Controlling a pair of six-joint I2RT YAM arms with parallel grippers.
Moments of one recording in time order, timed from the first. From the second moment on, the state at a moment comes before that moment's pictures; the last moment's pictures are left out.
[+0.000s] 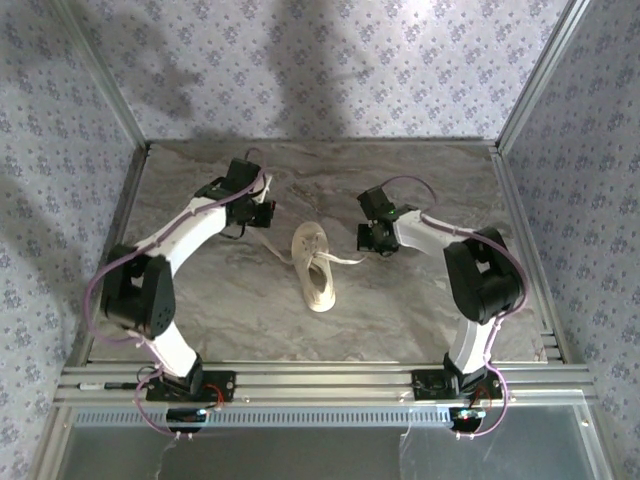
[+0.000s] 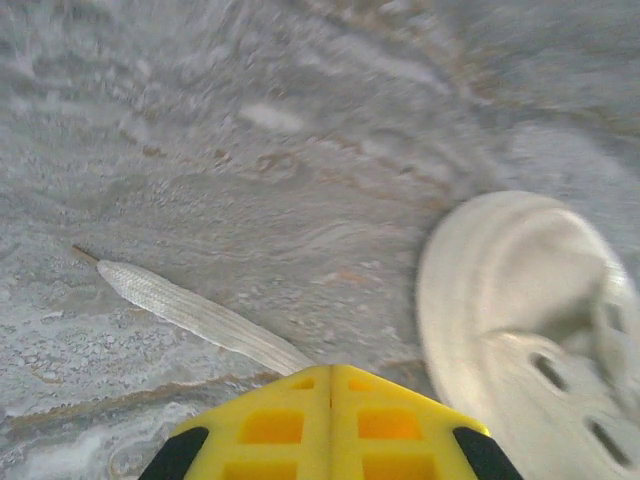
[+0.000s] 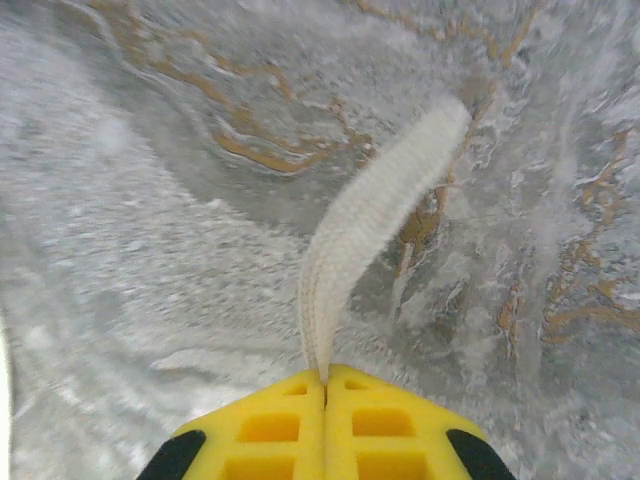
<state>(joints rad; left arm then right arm) -0.40 1.63 1.27 -0.61 0.07 -0.14 0.49 1.78 1.15 -0.51 0.07 0.49</state>
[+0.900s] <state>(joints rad) -0.36 1.99 1.46 -0.78 -0.11 -0.66 0.66 1.64 1.14 -0.49 0.14 0.49</state>
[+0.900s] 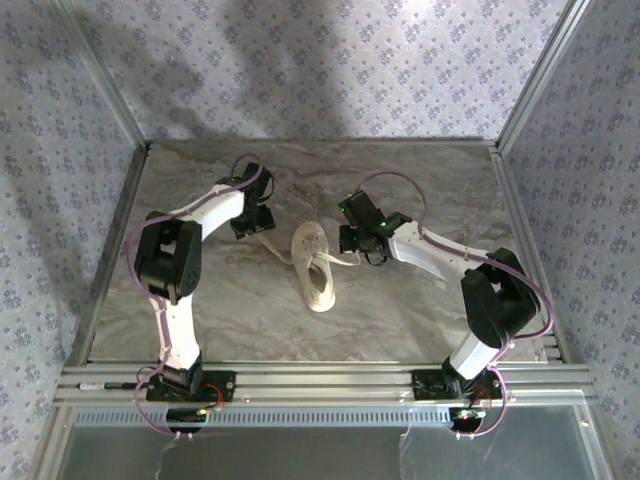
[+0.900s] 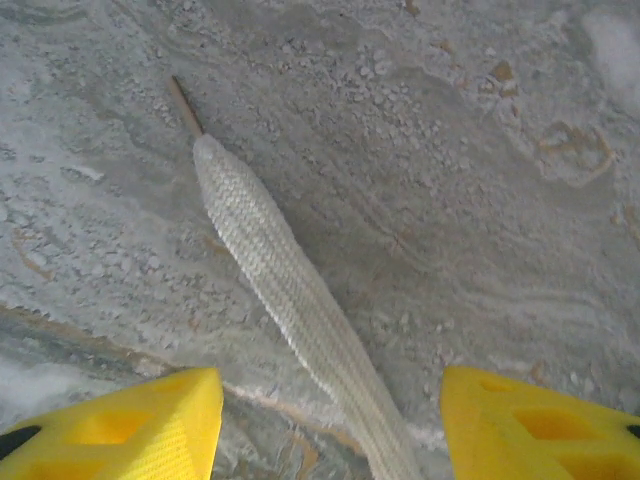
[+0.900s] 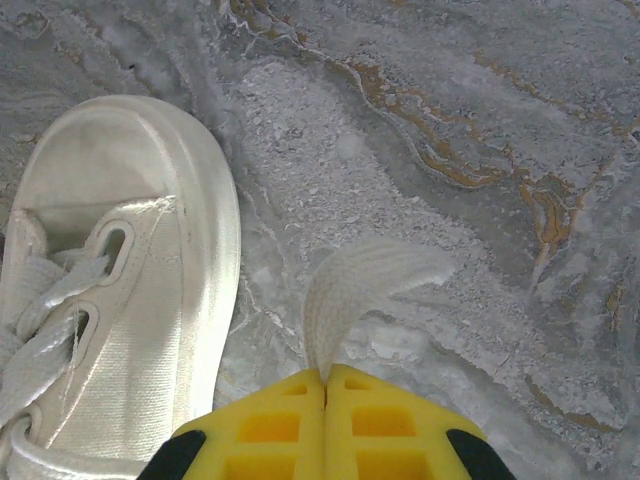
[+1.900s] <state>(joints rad) -0.53 1.50 1.25 -0.65 -0.18 -0.42 0.51 1.54 1.09 -0.48 0.02 0.51</state>
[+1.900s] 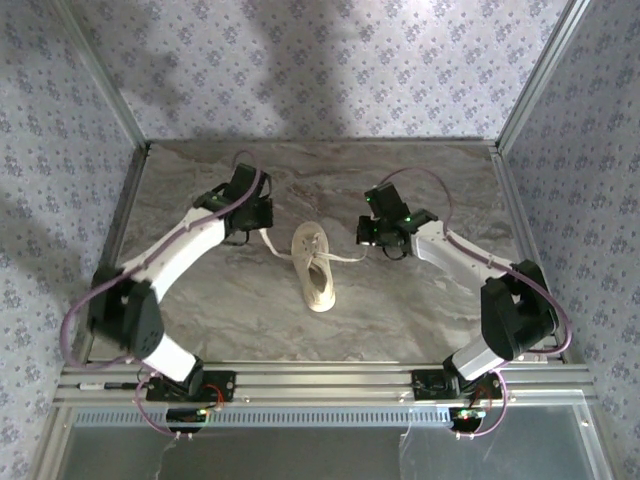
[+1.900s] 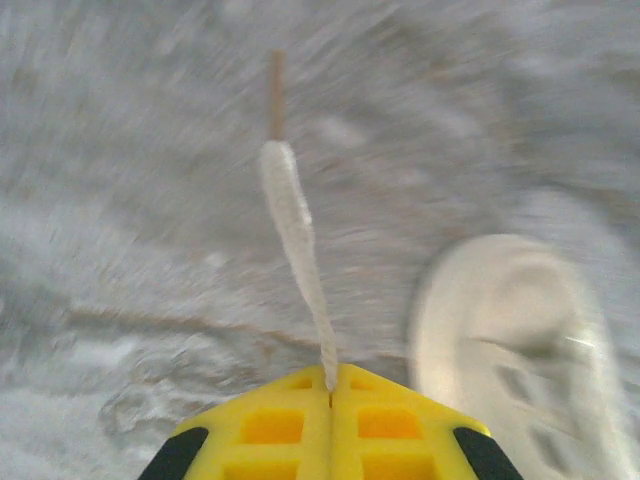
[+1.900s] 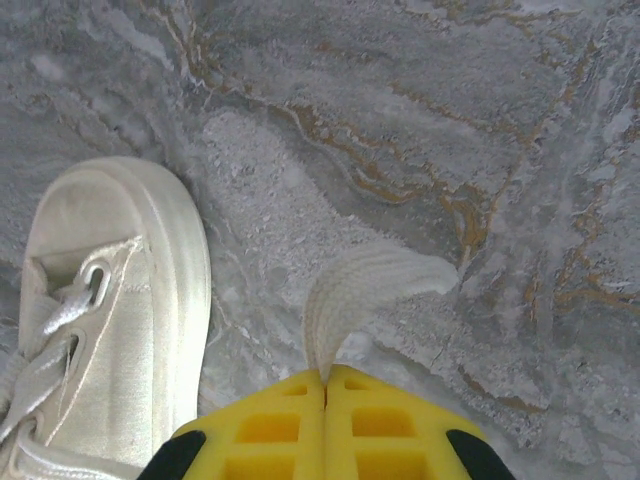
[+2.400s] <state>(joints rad) -1.11 1.62 1.24 -0.40 -0.27 -0.01 0.39 1.63 1.19 -0.46 -0.23 0.47</state>
